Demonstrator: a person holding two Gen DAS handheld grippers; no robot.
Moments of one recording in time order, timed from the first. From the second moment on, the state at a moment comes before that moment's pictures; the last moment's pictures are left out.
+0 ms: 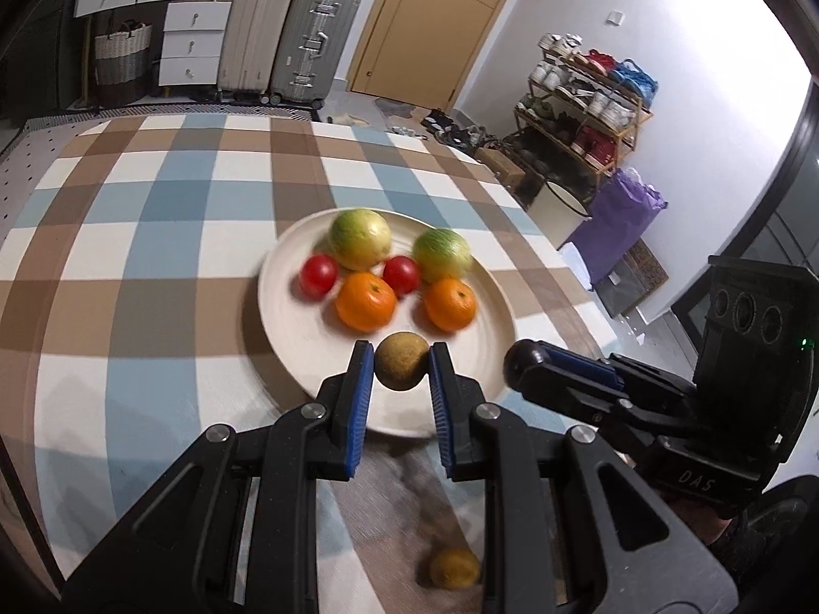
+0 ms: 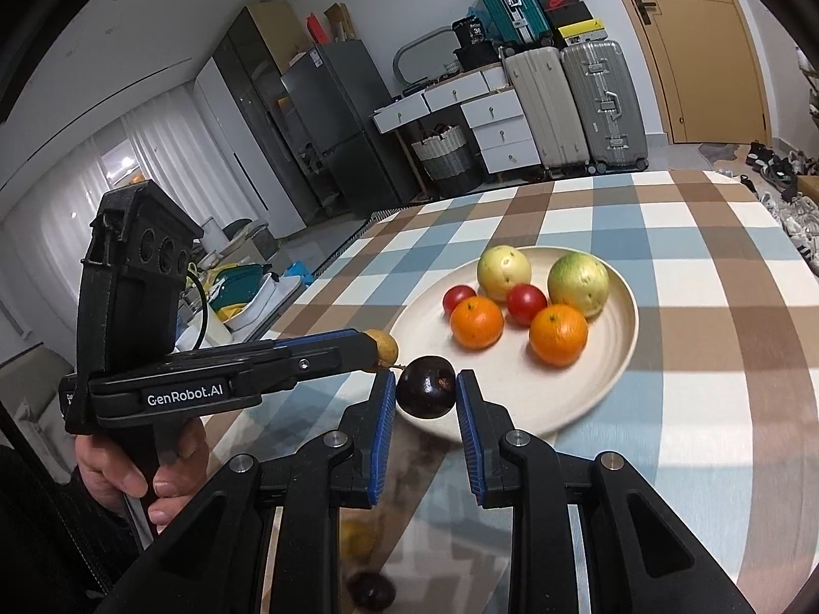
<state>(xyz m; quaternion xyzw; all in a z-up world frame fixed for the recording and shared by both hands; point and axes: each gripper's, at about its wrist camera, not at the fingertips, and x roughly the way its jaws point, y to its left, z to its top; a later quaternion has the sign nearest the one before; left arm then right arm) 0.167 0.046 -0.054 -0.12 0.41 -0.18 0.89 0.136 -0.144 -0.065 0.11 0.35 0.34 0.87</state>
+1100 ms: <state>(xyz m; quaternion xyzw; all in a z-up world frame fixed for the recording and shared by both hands) 0.240 0.078 -0.084 -0.15 0.42 -0.14 0.88 0.213 -0.126 -0.084 0.07 0.38 0.29 0.88</state>
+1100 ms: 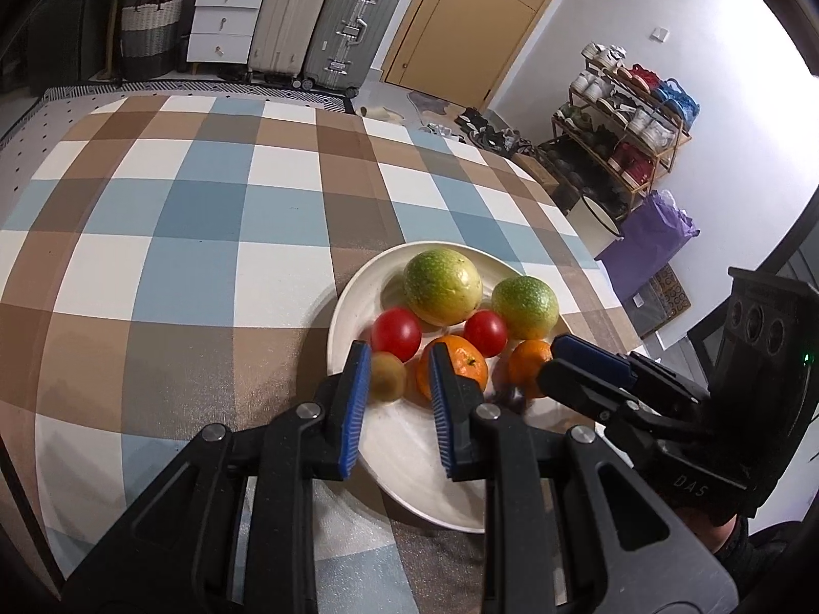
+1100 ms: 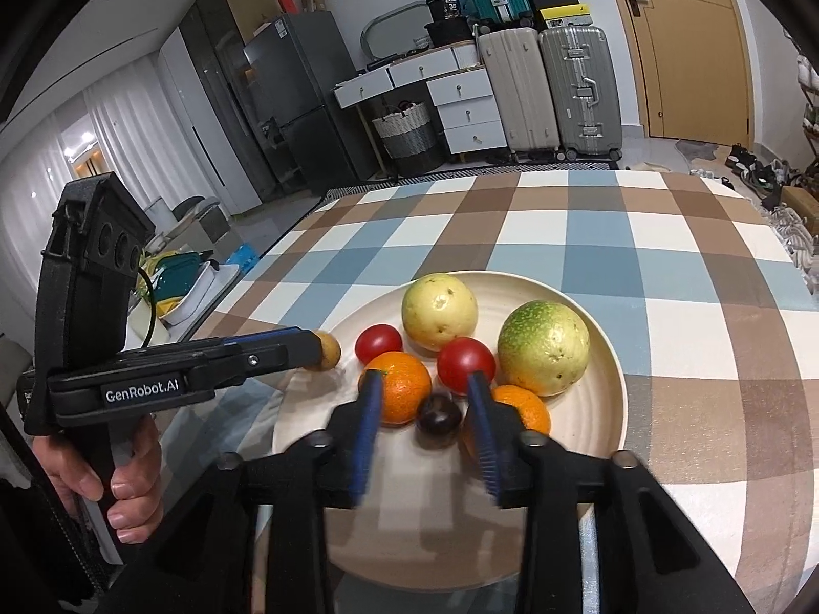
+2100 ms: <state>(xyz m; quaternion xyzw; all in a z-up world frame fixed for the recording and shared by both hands) 0.151 0.065 -0.044 -0.11 0.40 -0.13 0.90 0.151 -0.149 -0.052 0.10 0.34 0.27 0.90</state>
